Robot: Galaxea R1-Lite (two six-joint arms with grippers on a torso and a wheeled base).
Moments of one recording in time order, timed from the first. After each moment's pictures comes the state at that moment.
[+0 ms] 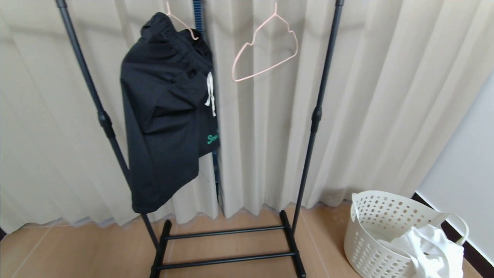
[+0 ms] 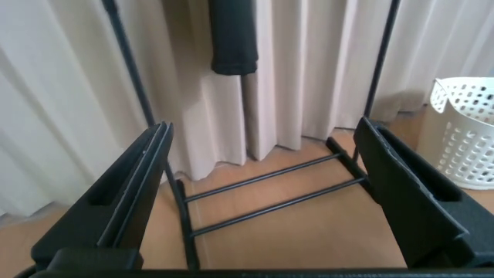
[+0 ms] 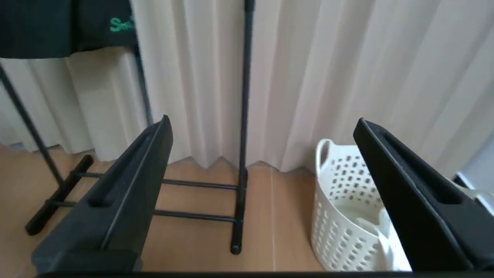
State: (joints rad) left arm -0.01 0.00 0.00 0.00 -0.23 0.10; right arm 0.00 0.00 -0.01 -0.01 0.11 0.02
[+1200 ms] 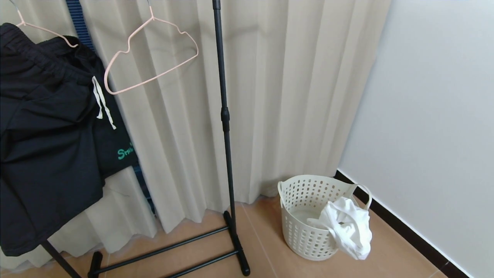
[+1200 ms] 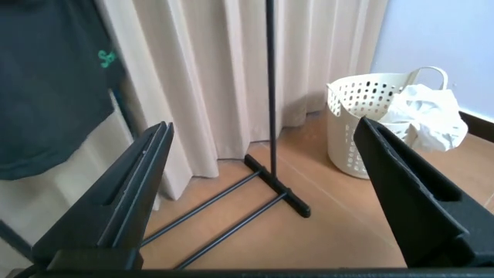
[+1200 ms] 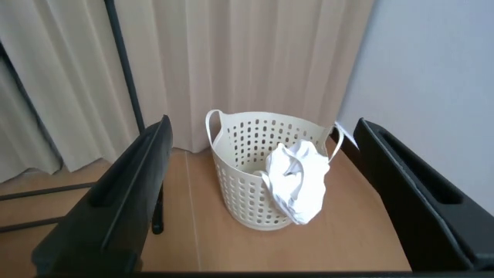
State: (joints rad) left arm -0.01 0.00 0.00 0.00 -0.23 0.09; right arm 0.00 0.00 -0.01 -0.01 0.11 0.02
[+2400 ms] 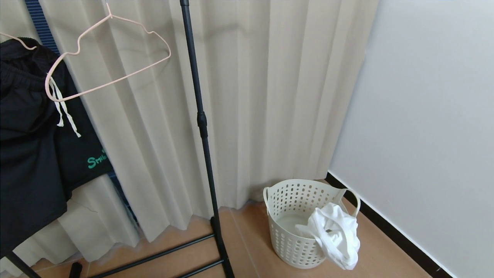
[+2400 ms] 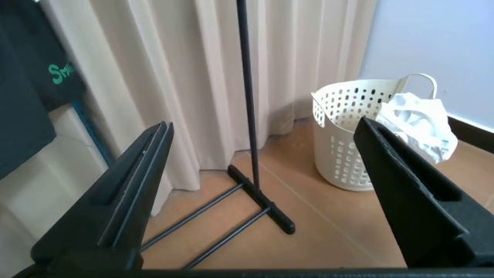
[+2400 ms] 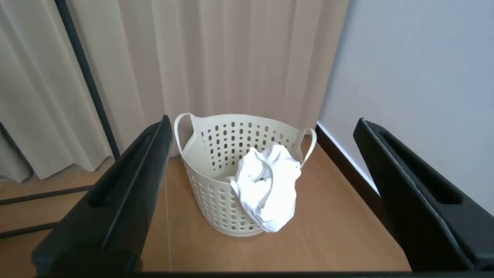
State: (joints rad) left arm -0.01 0.00 0.00 0.00 -0.23 0.09; right arm 0.00 0.00 -0.01 -0.01 0.10 0.02
